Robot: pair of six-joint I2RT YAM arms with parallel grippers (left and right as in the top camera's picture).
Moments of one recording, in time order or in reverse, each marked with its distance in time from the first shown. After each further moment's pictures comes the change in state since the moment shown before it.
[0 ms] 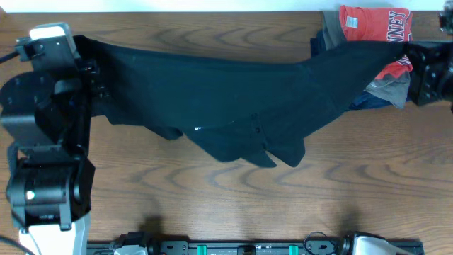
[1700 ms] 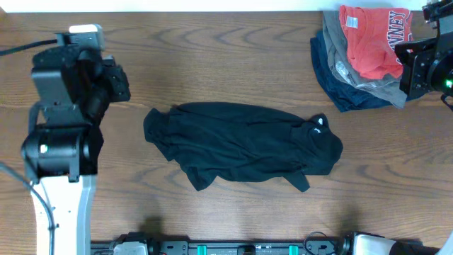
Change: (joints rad) left arm 0.000 0.160 0.001 -0.175 0.122 -0.016; right arm 0.000 0.071 -0.006 -0.056 0.001 0.000
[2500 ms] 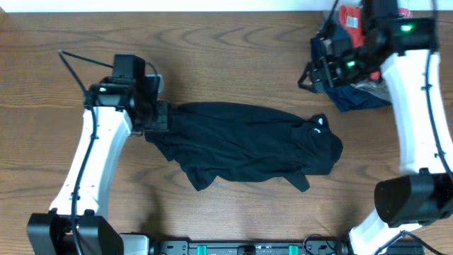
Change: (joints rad) left arm -0.100 0.333 -0.166 -0.218 0.144 0.003; right arm 0.239 0.373 -0.259 0.030 -0.048 0.040
